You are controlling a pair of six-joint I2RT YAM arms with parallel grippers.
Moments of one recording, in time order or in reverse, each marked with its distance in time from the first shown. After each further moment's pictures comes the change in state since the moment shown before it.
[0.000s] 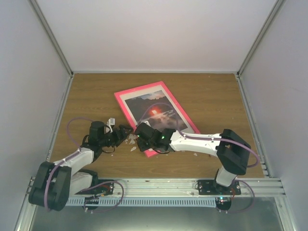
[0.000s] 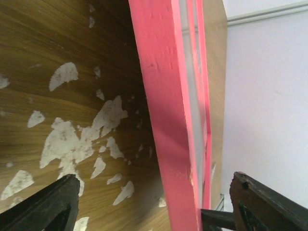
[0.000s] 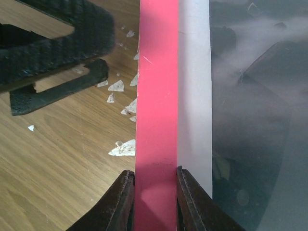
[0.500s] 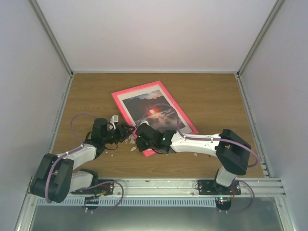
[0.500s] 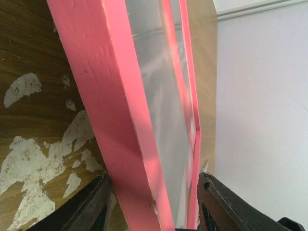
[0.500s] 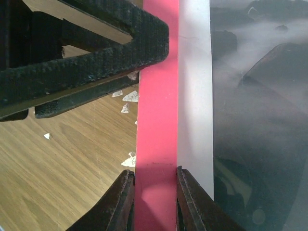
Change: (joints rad) left arm -0.054 0.100 0.053 0.098 0.005 -0.031; right arm -0.001 -0.006 -0.051 0.131 -0.025 0.001
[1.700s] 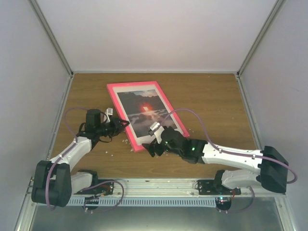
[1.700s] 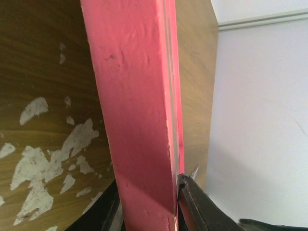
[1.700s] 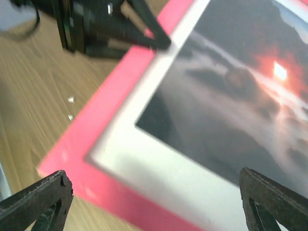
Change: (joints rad) left arm 0.112 -0.055 0.169 -0.319 0.069 0.055; right arm 0.003 -0.441 -0.296 0.176 0.025 -0.420
